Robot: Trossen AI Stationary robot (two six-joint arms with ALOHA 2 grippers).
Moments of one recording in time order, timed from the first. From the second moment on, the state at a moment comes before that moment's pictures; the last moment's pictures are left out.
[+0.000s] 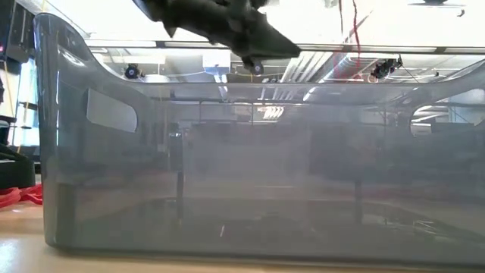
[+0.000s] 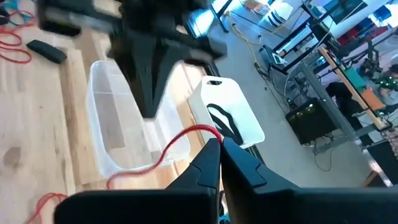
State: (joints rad) left arm 0.02 1.71 1.12 0.24 0.09 0.10; right arm 0.60 1.41 1.34 -1.13 1.09 0.51
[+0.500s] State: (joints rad) left arm 0.02 1.42 0.79 0.43 -0.02 0.07; right arm 0.34 1.42 1.34 -0.80 0.84 0.20
